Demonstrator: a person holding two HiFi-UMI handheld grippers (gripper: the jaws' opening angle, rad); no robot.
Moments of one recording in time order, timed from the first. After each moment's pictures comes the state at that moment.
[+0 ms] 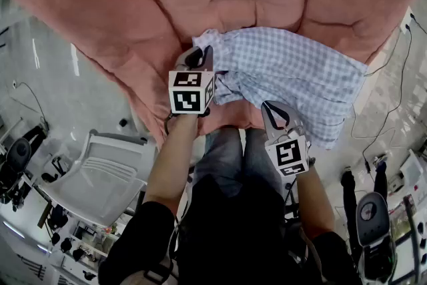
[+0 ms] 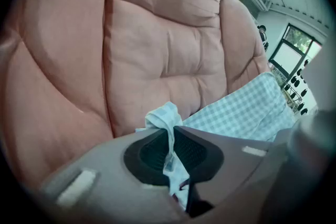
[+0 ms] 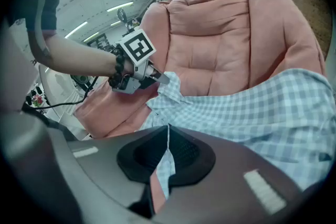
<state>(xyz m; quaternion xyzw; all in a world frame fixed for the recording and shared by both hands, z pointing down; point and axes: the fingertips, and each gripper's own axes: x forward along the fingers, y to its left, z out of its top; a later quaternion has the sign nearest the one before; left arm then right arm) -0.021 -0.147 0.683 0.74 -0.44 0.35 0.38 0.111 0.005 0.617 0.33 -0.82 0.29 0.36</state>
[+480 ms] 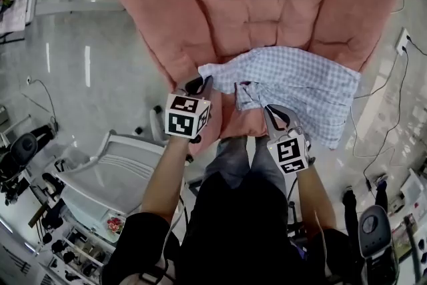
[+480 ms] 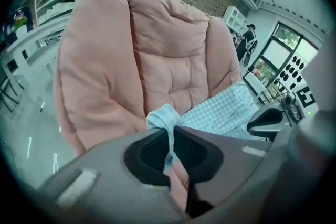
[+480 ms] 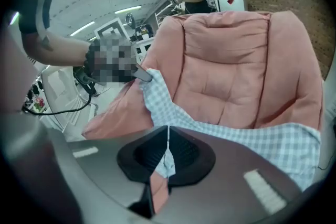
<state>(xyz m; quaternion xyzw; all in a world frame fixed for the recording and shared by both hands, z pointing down) -0.098 -0.113 0.555 0.76 -0.39 0.37 0.37 0.056 -0.015 0.544 0.33 -0.84 0.26 0.35</state>
